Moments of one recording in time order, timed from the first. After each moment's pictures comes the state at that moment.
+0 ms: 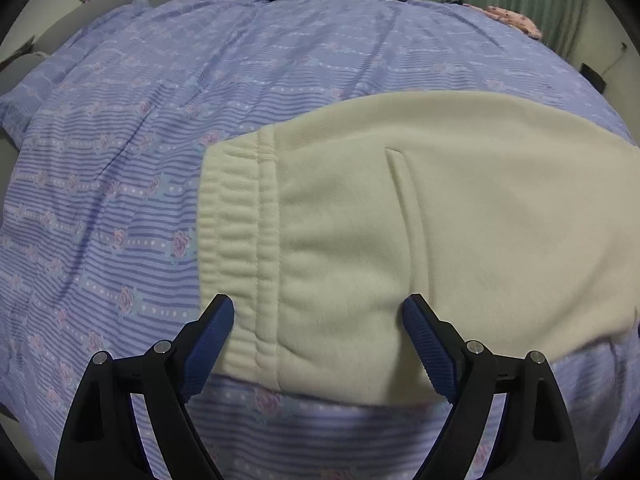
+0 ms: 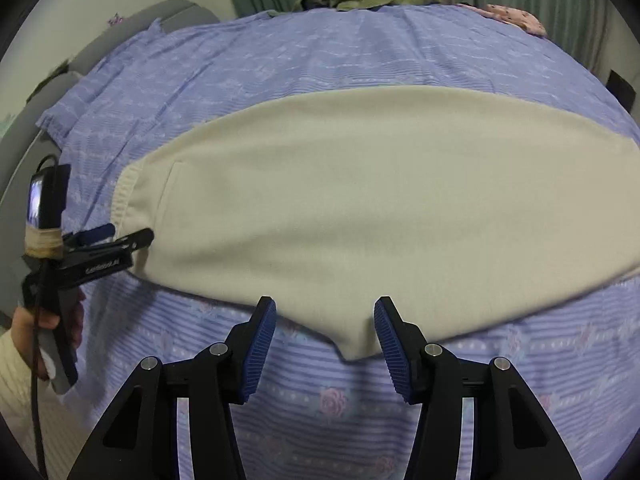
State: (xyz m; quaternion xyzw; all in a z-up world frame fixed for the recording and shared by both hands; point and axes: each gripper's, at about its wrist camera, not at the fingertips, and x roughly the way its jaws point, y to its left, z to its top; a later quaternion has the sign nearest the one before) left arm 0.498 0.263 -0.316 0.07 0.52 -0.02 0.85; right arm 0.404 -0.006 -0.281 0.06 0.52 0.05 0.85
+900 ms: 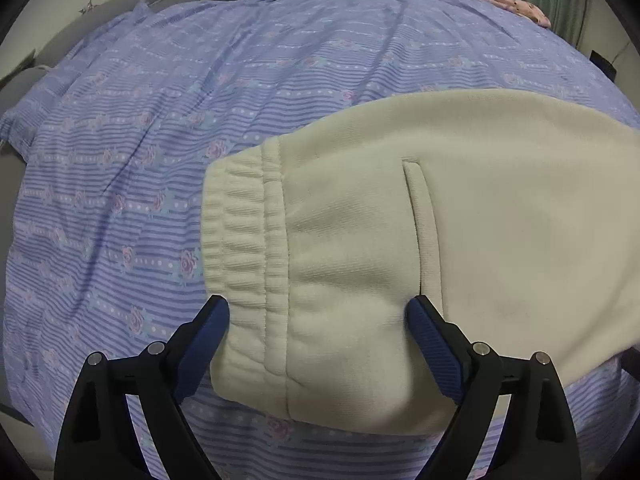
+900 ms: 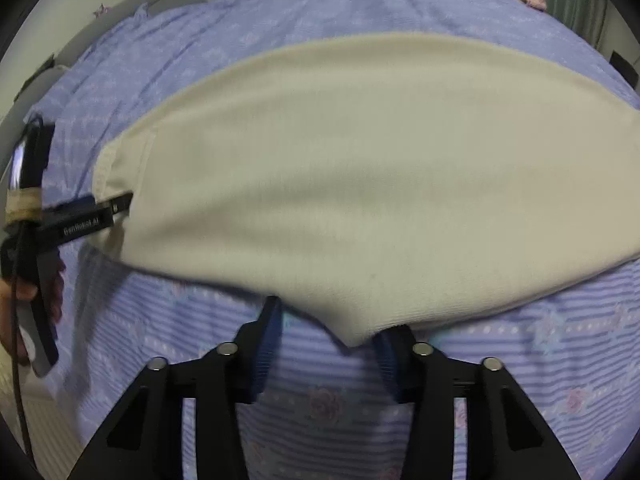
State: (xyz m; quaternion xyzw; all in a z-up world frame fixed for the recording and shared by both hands) left arm 0.513 0.258 -0.321 0.10 0.52 0.00 0.85; right arm 0.409 -0.010 -0.319 0.08 0.56 0.05 0.83
